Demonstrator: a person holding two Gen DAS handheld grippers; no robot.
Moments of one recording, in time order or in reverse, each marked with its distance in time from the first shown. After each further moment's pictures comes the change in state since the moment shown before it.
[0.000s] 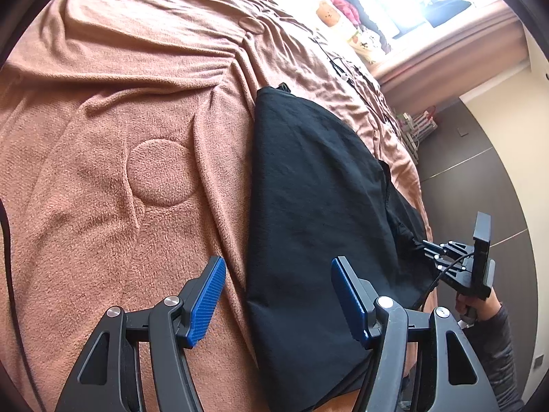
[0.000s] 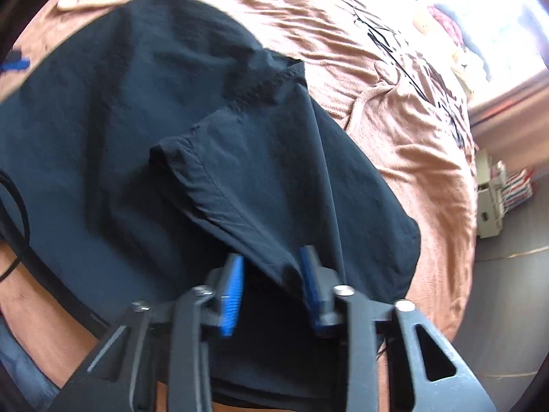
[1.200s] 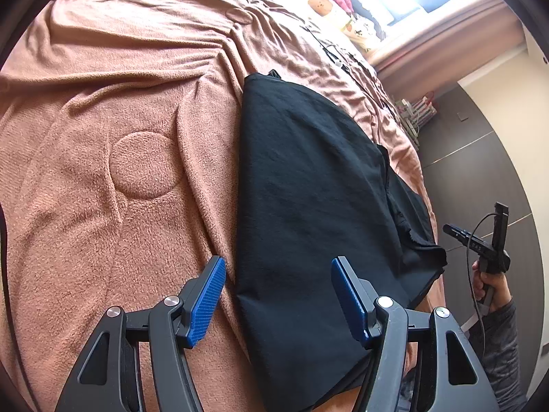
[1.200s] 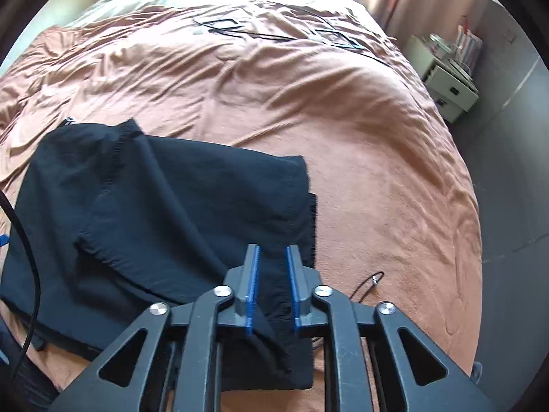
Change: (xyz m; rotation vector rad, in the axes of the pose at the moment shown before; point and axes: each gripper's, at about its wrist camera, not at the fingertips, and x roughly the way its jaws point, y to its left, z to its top) left arm 0.011 -0.010 -0.004 0.048 0.035 0.015; right arm -0.030 -0.100 -0.047 0.549 -0.052 0.050
